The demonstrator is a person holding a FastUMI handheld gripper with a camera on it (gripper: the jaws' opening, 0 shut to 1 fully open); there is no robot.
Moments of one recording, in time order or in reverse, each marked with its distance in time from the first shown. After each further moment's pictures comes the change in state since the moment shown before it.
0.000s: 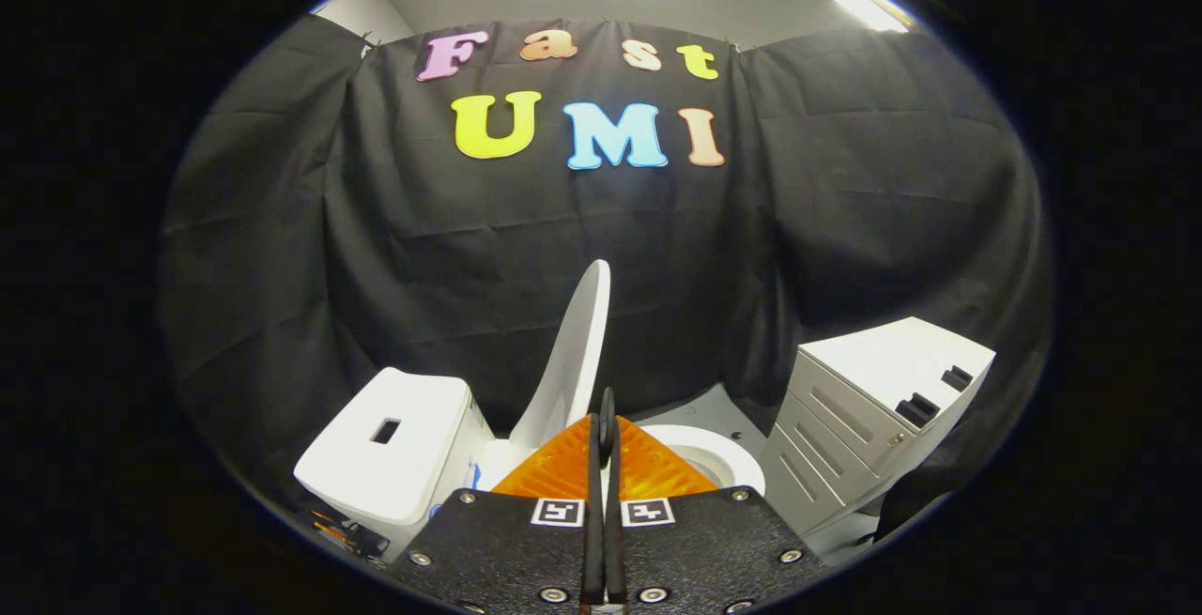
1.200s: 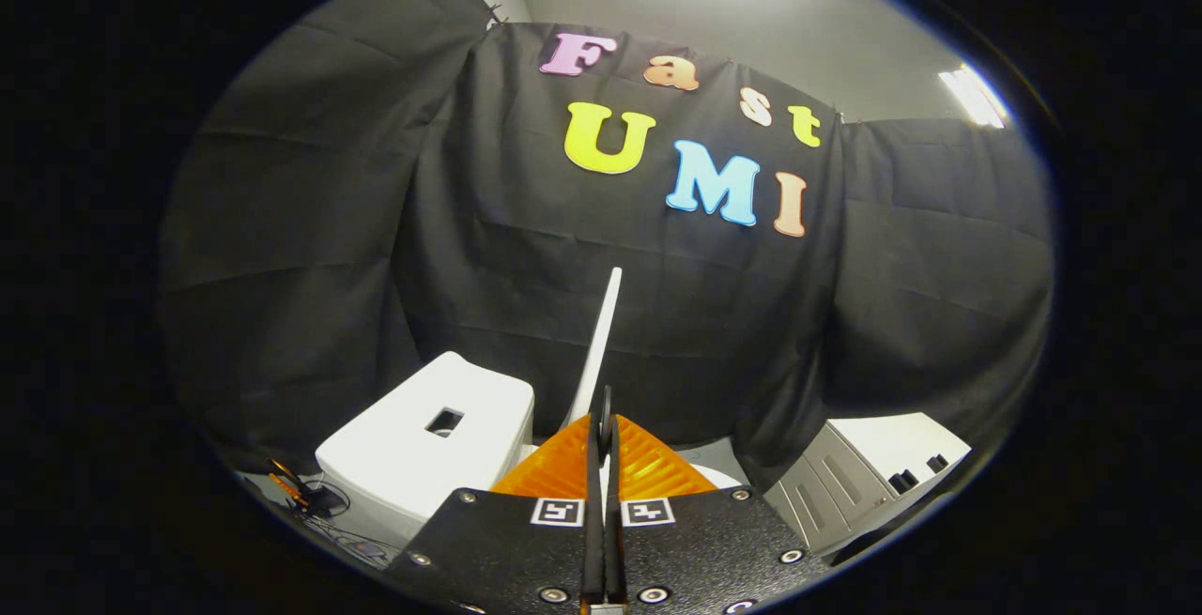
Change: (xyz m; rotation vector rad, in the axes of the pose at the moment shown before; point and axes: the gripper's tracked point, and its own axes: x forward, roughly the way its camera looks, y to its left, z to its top) arm -0.021 0.123 0.022 -0.286 -0.073 0.103
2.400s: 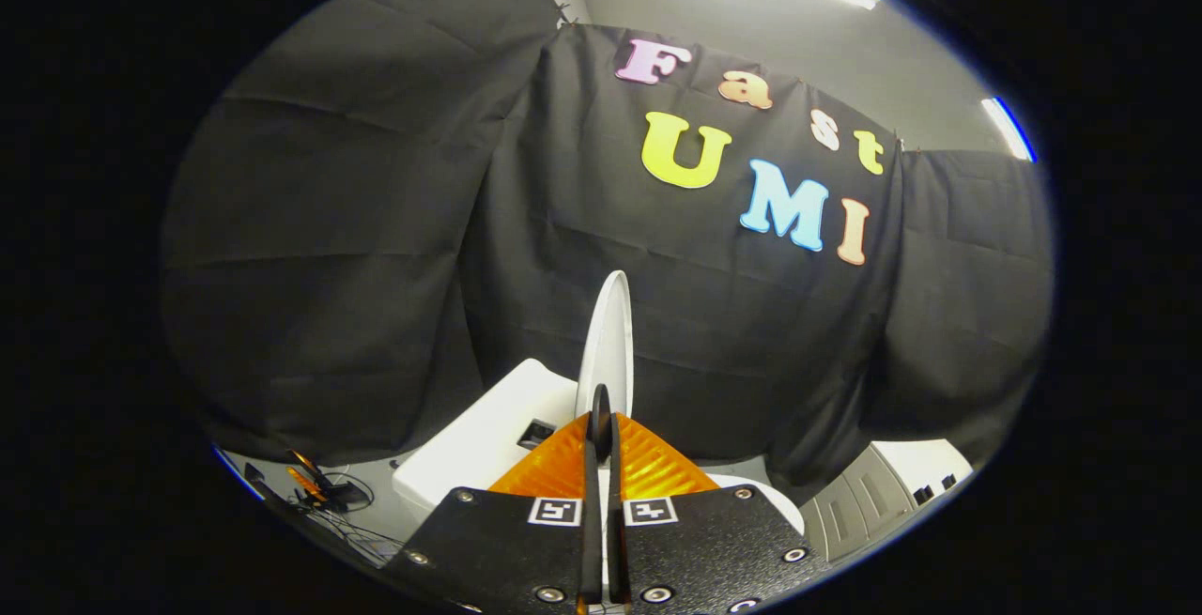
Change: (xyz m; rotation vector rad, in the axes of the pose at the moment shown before) arm -0.006 0.114 0.014 -0.104 -0.038 0.121
